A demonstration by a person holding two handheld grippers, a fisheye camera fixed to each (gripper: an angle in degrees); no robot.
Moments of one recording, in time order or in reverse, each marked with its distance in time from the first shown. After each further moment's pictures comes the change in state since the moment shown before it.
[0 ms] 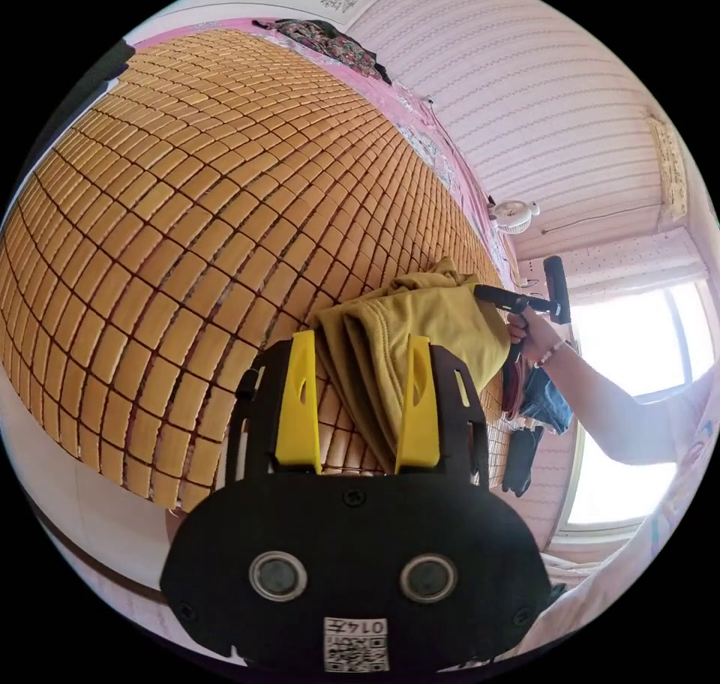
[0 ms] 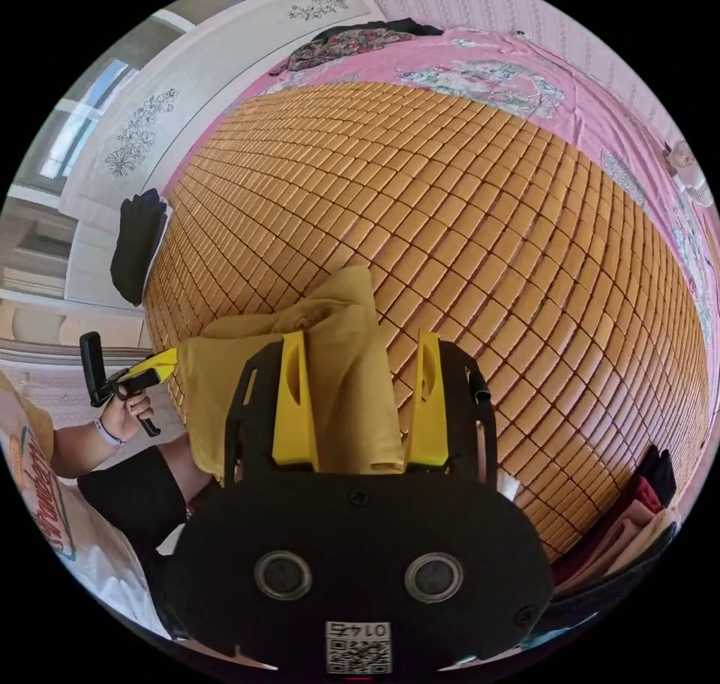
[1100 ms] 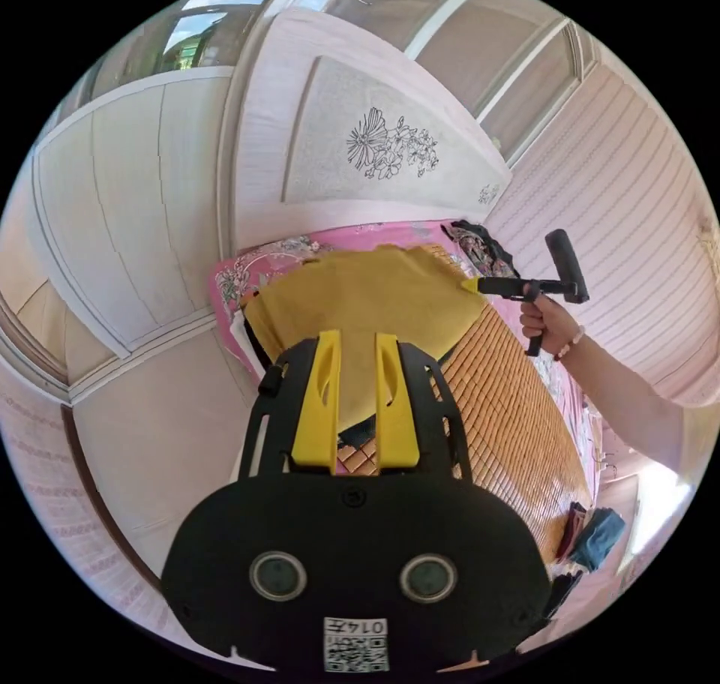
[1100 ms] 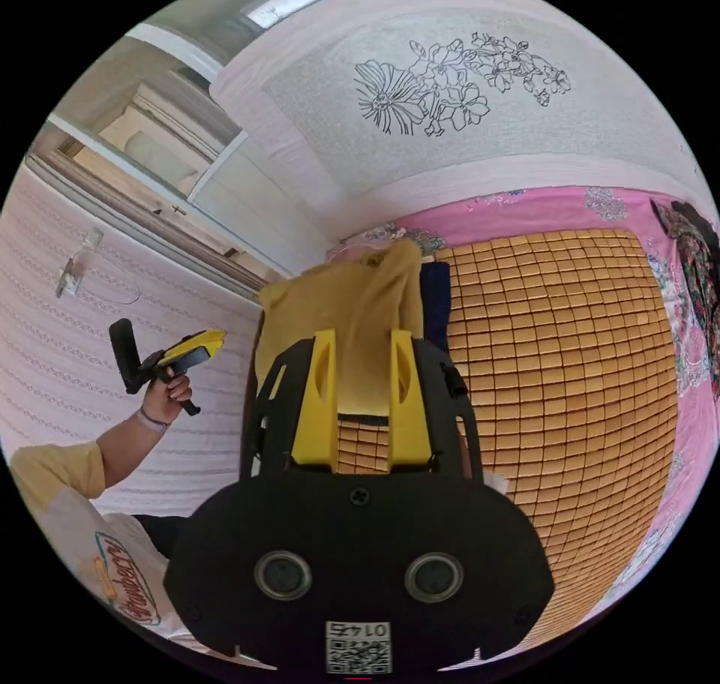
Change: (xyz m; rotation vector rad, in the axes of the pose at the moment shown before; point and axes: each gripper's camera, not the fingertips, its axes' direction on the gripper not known) left arm -0.193 0.066 -0.309 0.543 -0.434 -0.286; right arm -0.546 -0.298 0.113 -0.016 -0.183 -0.754
